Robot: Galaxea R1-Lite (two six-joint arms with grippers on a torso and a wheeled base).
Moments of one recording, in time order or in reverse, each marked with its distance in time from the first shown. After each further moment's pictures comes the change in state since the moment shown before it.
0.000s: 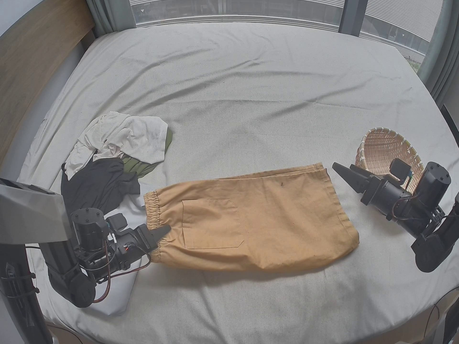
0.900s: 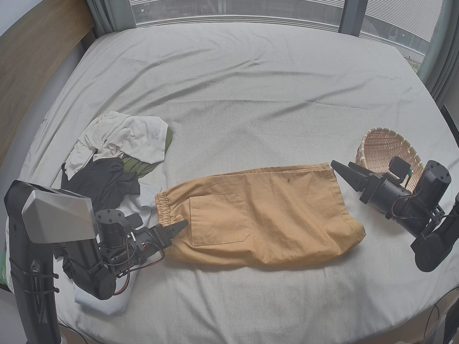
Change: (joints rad) left arm -0.022 0.201 -0.201 0.001 0.043 0.069; right arm 0.014 -0.007 -0.011 0.000 0.000 0.000
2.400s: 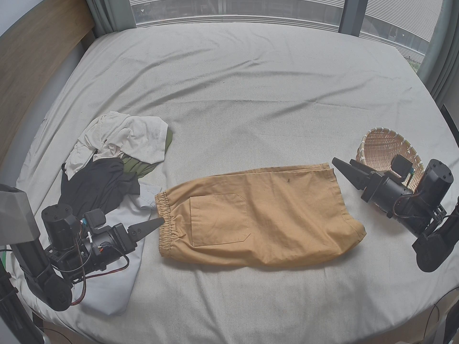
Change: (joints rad) left arm 0.089 -0.375 0.314 0.004 -0.197 -0.014; right arm 0.006 -0.020 0.002 0.000 -0.014 -0.005
